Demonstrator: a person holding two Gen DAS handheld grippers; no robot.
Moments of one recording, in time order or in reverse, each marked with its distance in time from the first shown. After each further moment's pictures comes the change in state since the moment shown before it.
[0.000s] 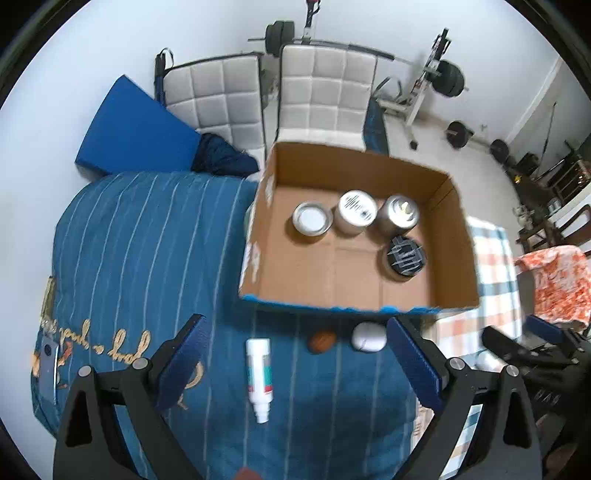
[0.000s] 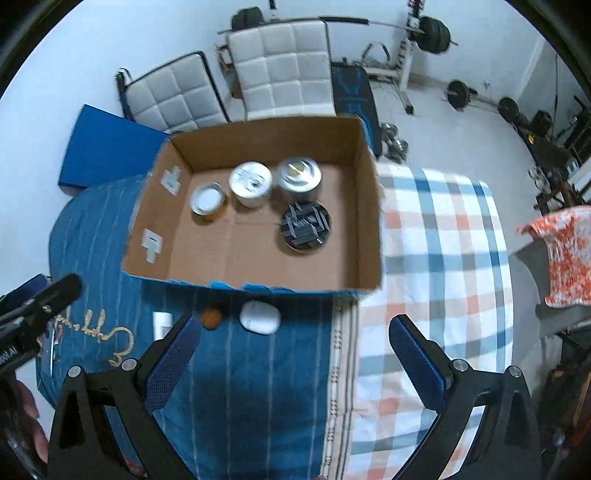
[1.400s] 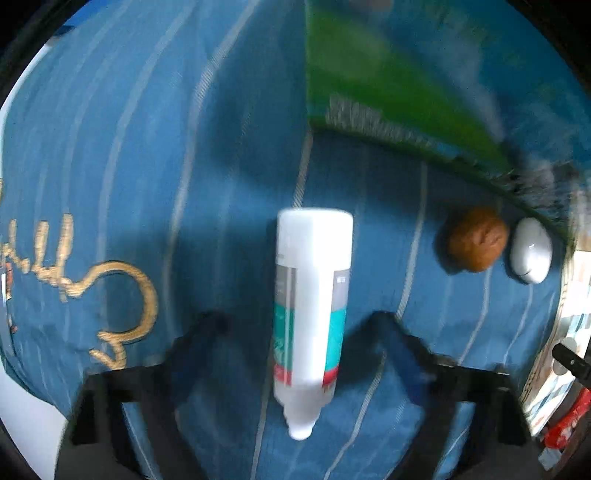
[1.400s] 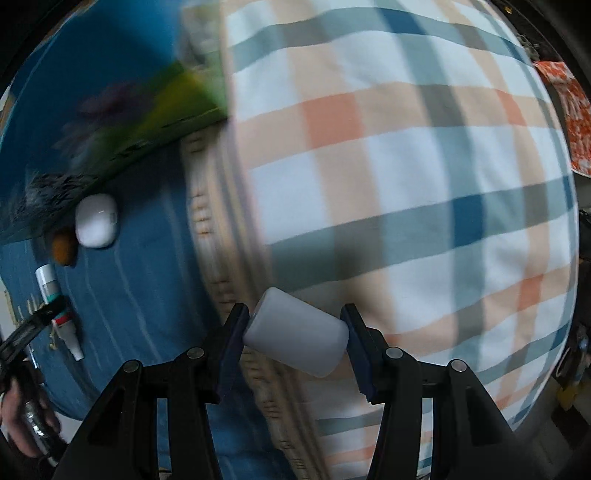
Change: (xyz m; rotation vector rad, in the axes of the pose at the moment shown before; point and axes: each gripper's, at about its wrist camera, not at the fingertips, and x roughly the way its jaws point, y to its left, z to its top) left arm 0.230 0.058 -0.108 -0.098 0.463 0.093; right arm 0.168 -0.113 -0.110 0.248 0.434 -0.019
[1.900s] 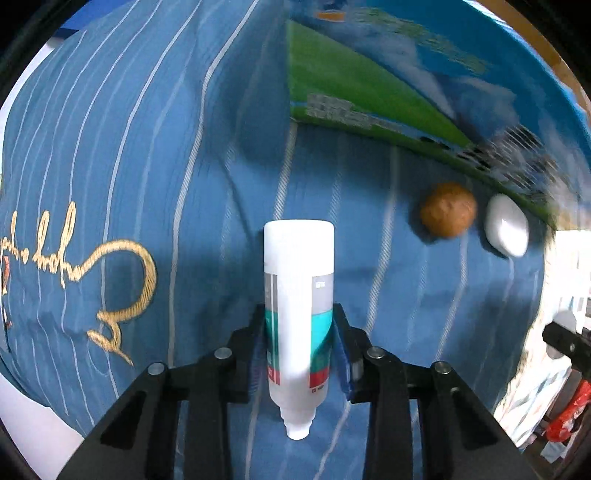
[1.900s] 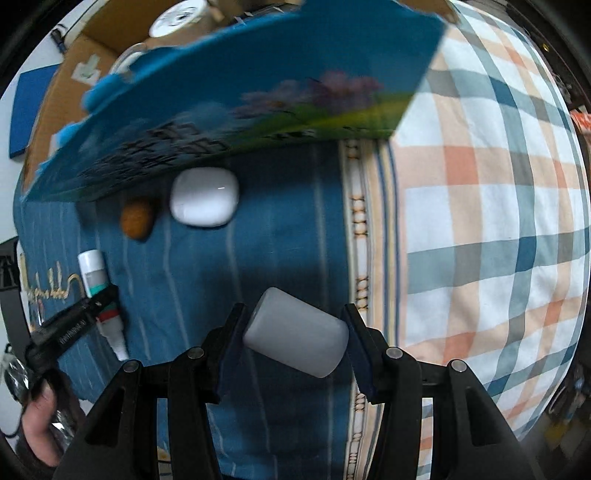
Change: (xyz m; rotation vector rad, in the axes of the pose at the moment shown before) left arm -0.018 -0.001 -0.044 0.019 -0.051 -0.042; right arm -0.028 0.085 -0.030 -0.145 -0.037 0.044
